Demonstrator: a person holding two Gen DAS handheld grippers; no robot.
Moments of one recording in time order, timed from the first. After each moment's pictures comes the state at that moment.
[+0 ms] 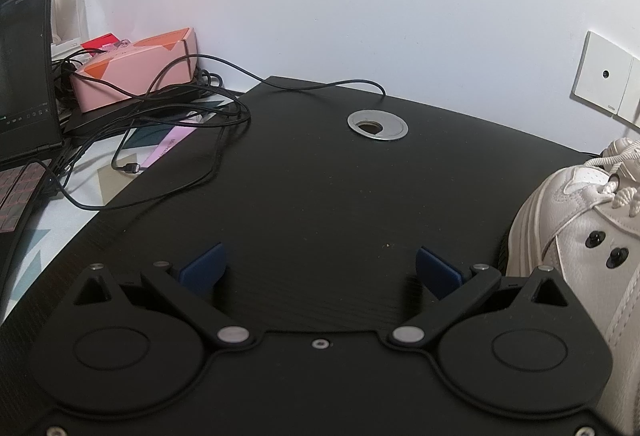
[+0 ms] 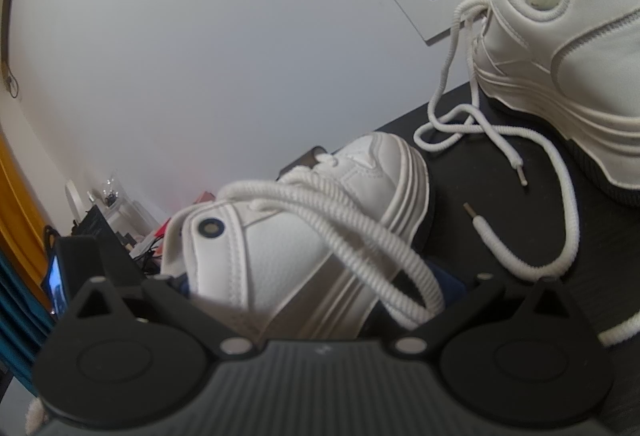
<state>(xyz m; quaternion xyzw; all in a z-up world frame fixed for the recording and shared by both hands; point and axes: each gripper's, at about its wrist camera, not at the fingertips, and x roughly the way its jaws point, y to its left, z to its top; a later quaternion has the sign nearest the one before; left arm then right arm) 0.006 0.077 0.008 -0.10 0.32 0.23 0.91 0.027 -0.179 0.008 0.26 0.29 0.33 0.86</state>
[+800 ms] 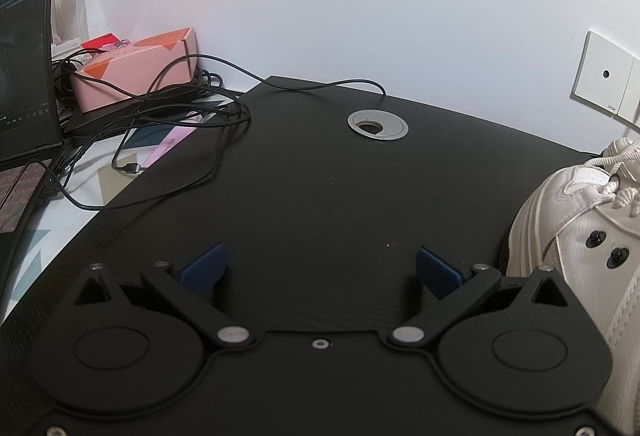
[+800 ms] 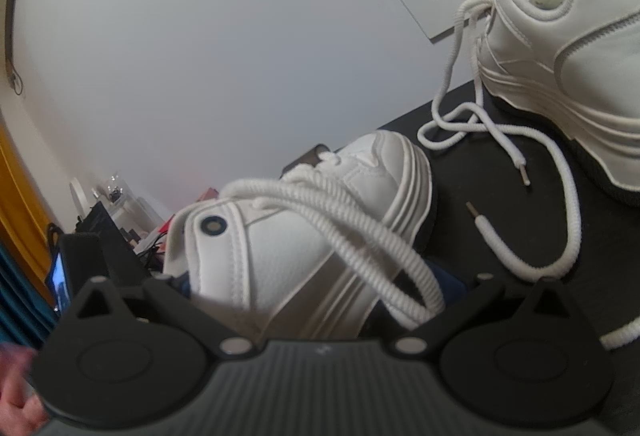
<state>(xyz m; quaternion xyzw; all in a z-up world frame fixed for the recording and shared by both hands) 0.005 0.078 0.009 -0.10 0.32 0.23 0.91 0.030 -0.168 0.008 0.26 0.30 0.33 0.86</state>
